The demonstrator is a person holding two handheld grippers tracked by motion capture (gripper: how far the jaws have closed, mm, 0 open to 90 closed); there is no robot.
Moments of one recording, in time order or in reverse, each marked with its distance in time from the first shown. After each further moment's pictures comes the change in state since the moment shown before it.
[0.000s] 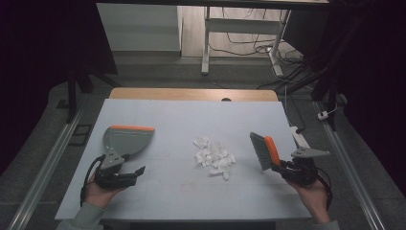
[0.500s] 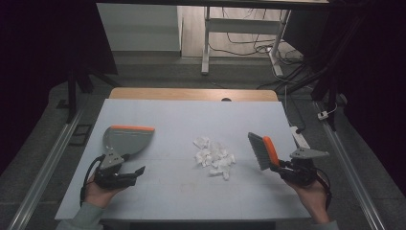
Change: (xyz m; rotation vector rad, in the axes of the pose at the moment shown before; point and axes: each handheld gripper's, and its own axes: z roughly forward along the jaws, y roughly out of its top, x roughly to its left) left arm 0.001 0.000 -0.001 -0.006 -0.006 -0.001; right arm 0.005 0.002 -0.002 -0.014 0.006 -0.035
